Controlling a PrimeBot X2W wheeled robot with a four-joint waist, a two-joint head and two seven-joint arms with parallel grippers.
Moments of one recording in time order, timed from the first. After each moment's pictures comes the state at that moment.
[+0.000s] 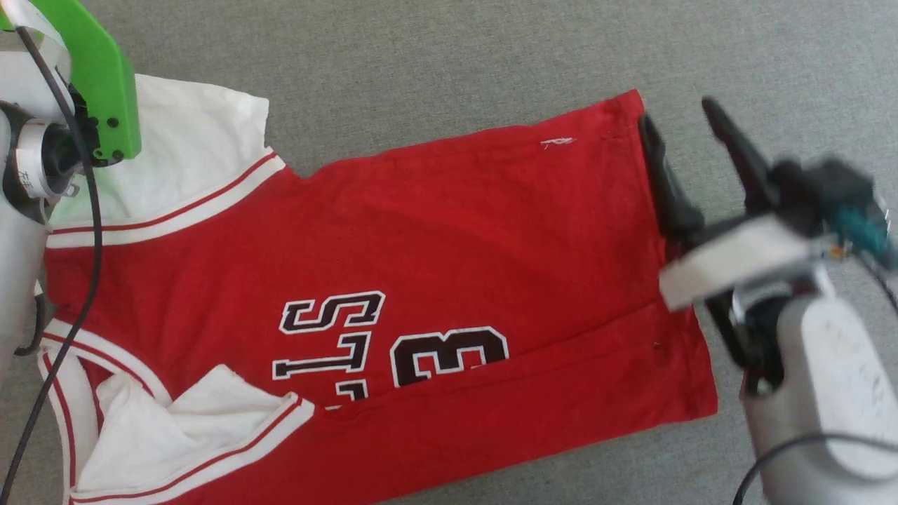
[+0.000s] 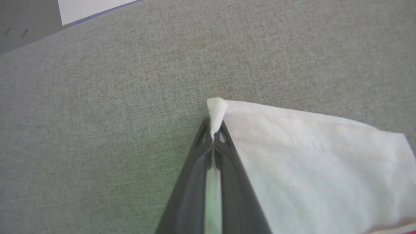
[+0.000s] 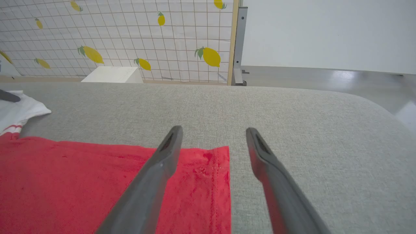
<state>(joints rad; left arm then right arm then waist) -0.97 0.64 -0.47 0.32 -0.61 0.19 0.93 -0.39 -0.07 0.09 0.00 0.16 0.13 0.03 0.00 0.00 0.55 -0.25</state>
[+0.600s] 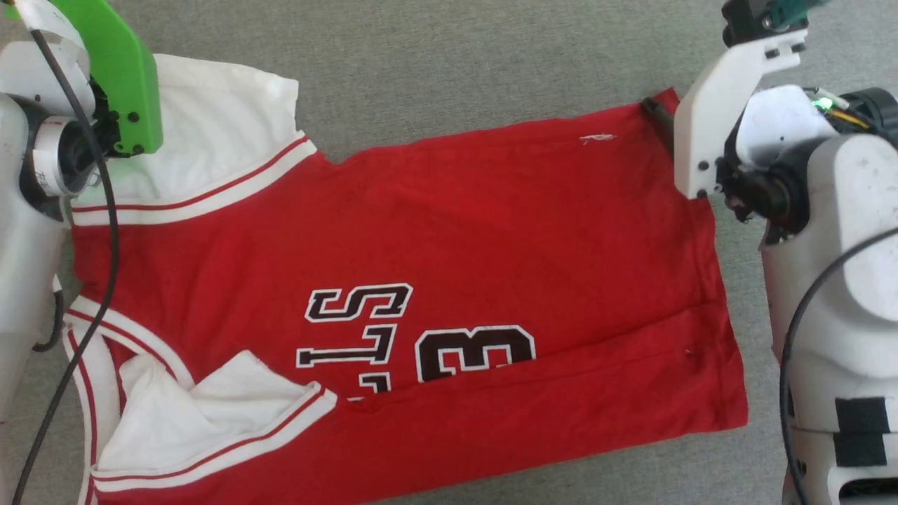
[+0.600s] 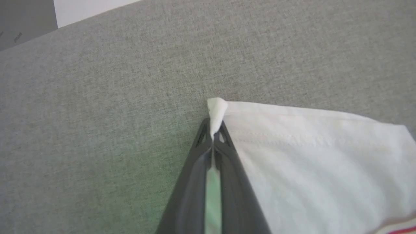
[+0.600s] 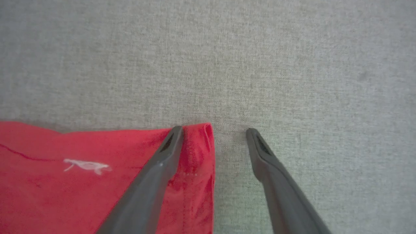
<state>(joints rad) -0.97 0.62 -0.47 0.29 -0.63 0.17 0.88 -0.80 -0.06 0.00 0.30 0.10 0.13 0.88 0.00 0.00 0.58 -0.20</state>
